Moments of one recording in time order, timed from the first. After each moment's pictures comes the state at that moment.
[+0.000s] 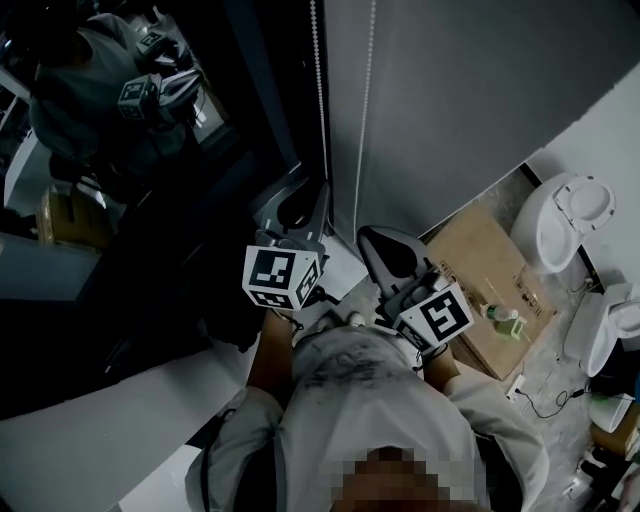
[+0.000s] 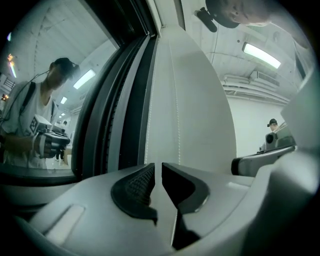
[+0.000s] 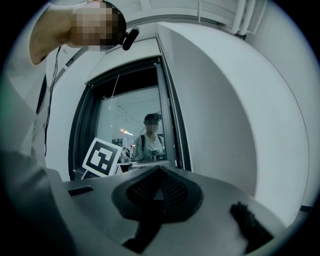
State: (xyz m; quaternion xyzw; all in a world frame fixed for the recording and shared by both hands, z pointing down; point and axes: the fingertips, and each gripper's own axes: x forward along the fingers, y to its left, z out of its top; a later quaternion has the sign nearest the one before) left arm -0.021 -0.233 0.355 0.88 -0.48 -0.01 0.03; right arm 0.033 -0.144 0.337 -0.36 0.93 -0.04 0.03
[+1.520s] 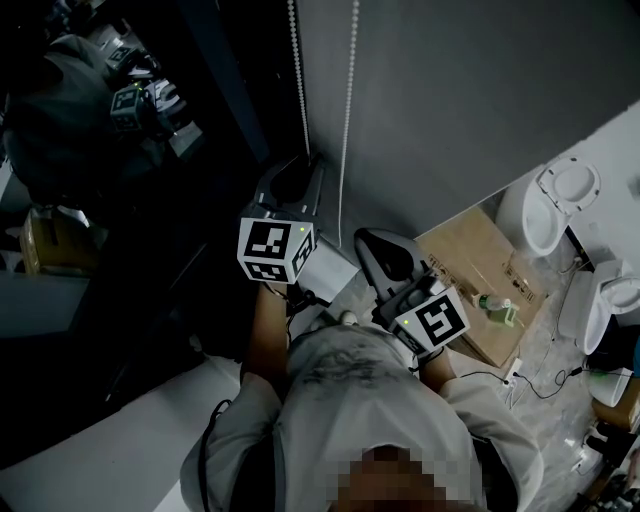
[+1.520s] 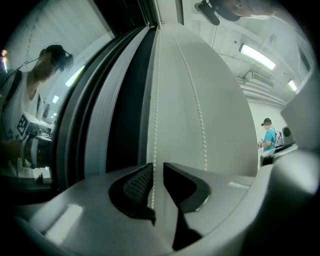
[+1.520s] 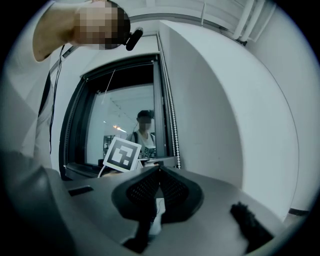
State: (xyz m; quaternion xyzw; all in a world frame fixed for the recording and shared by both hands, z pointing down) left arm 0.003 -0.291 0.358 0.89 -0.45 -0.01 0.01; right arm 0.048 -0.156 0.345 -0.40 0.92 -0.02 0.01
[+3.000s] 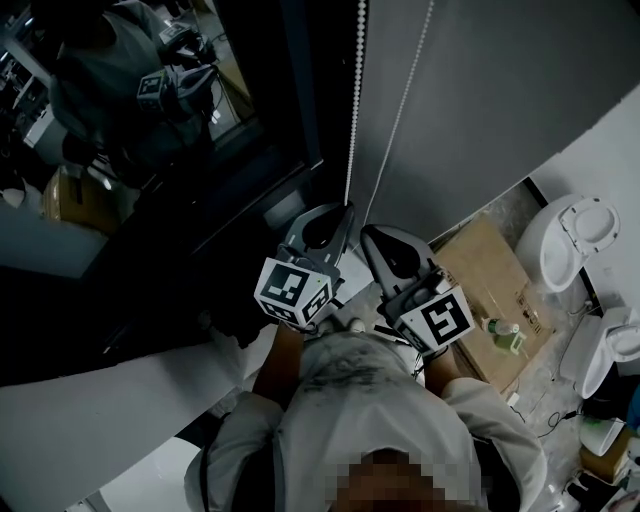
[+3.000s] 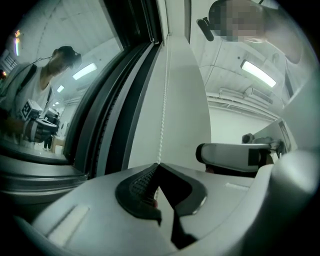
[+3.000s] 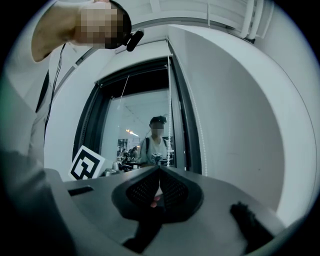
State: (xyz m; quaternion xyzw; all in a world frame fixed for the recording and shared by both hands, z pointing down) left arm -0.008 -0.185 0.367 0.90 -0.43 -0.05 0.06; right arm 0.011 -0.132 0.325 -0.34 0.94 0.01 0.03
